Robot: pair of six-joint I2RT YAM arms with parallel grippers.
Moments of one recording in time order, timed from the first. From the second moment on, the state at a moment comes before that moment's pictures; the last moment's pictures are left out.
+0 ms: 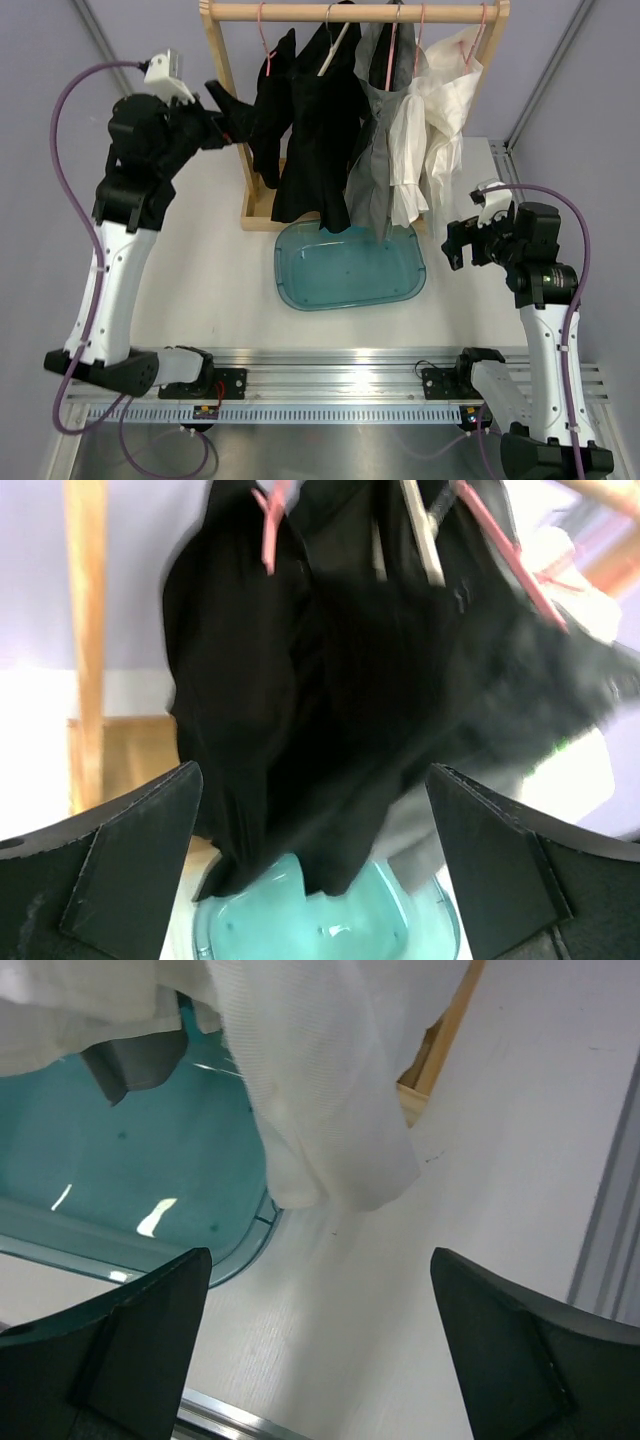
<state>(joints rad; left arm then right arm) -0.27 1.24 1.71 -0.52 0.17 -0.43 -0.07 0.82 1.06 -0.82 -0.34 -0.28</state>
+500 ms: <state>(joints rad) -0.27 1.69 2.09 -0.51 0.13 -0.43 -0.07 0.75 0.91 -0.75 -0.55 -0.29</state>
